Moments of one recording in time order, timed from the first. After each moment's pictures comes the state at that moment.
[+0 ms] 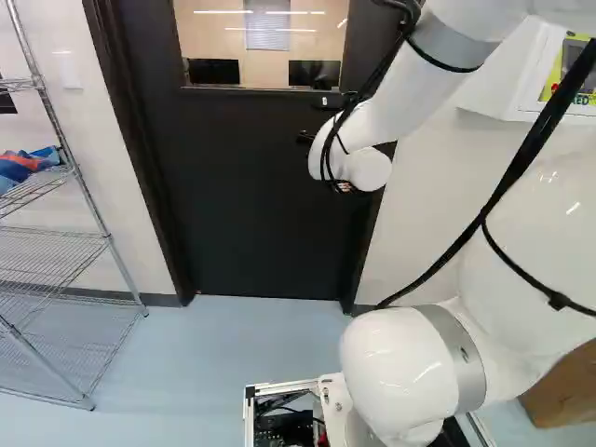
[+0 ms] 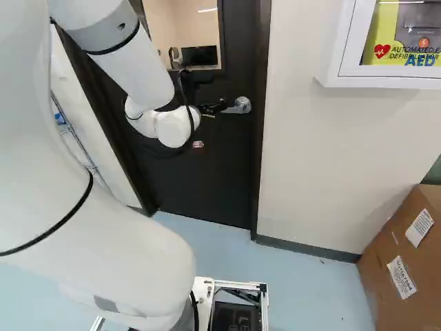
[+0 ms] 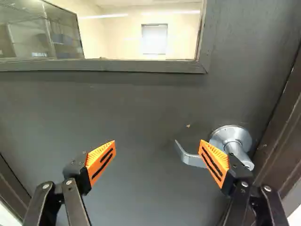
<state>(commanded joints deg) 0.0 8.2 -29.8 0.0 49.2 0.0</state>
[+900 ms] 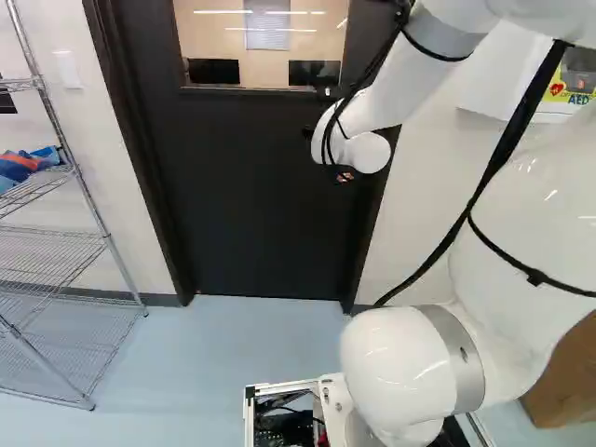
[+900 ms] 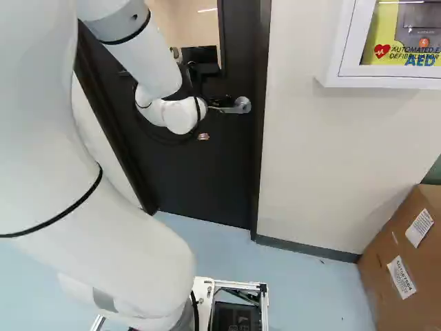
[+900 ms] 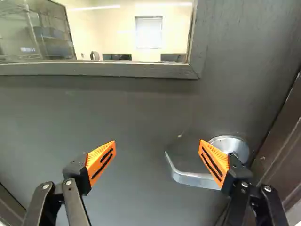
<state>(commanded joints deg) -2.1 4.1 -35.6 0.0 44.7 0.0</state>
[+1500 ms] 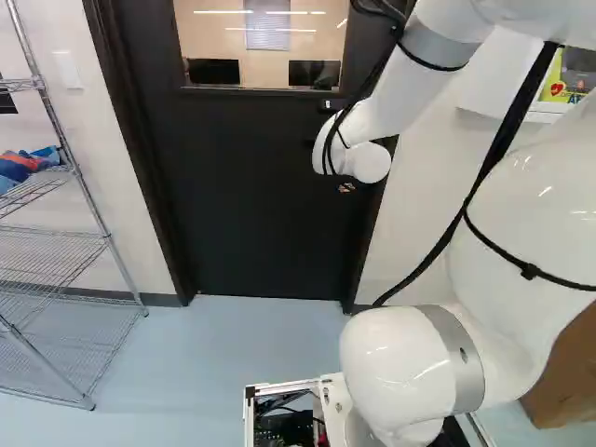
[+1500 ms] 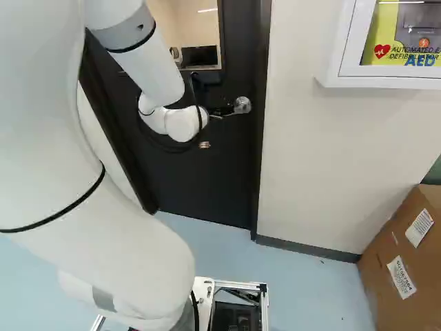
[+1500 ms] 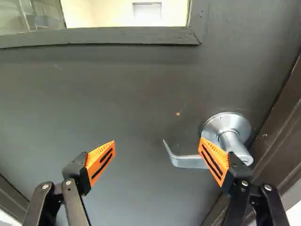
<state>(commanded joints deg) -2.7 2.9 -32.8 0.0 44.7 0.0</state>
